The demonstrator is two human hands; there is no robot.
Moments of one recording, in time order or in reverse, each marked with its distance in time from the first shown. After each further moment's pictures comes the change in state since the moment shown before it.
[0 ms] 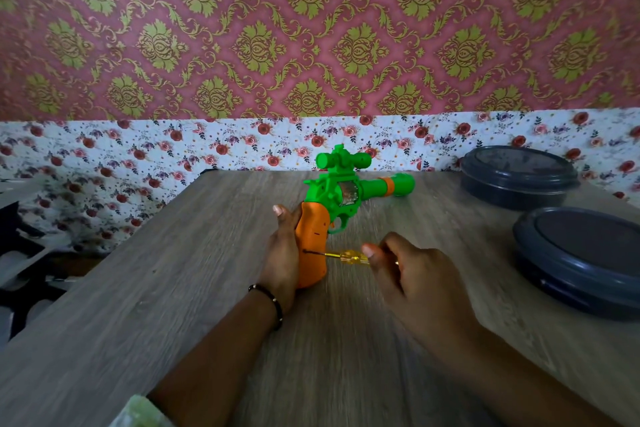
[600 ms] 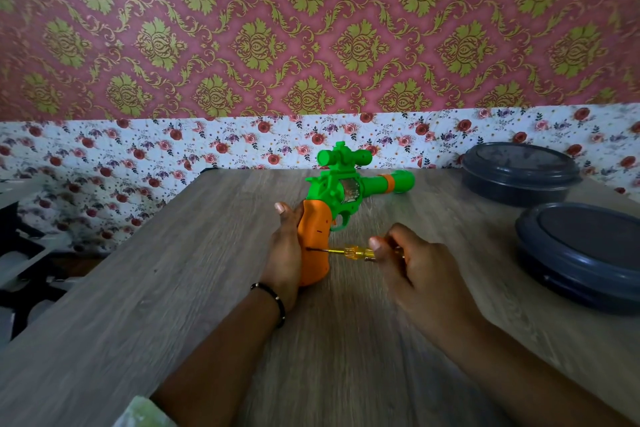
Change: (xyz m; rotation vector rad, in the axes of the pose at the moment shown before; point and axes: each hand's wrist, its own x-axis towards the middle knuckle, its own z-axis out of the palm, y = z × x) left_hand -0.002 0.000 -0.002 0.030 -0.029 -0.003; right_hand 0.002 0.001 0.000 0.205 -0.006 0.055
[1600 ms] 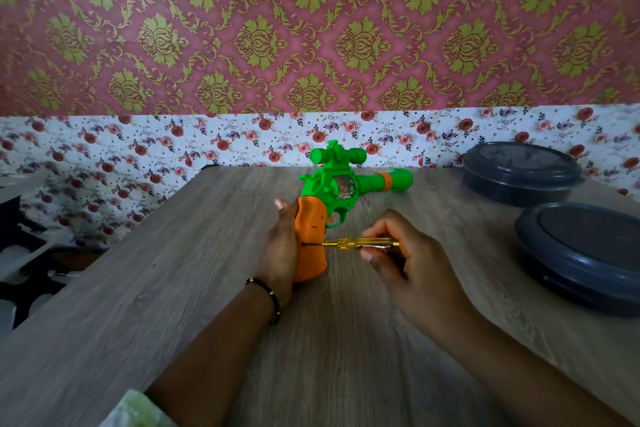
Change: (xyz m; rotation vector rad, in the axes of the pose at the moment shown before) left_hand -0.001 0.003 -0.001 0.038 0.043 -0.013; right_hand 0.002 -0.006 -0.002 0.202 -0.049 -0.052
